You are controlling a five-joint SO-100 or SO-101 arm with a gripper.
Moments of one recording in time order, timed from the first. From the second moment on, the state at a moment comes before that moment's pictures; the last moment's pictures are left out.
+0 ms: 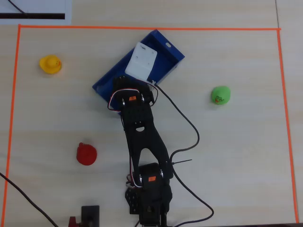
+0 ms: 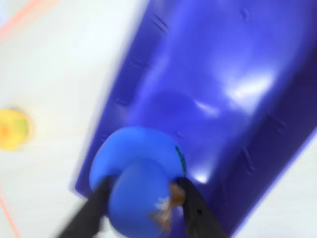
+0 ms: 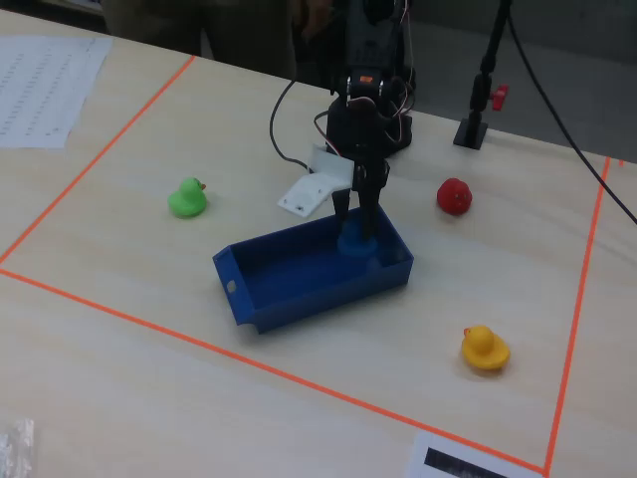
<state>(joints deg) -7.9 106.6 115.1 48.8 -50.5</state>
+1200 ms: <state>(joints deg) -1.8 189.5 177.9 68.3 -61.3</state>
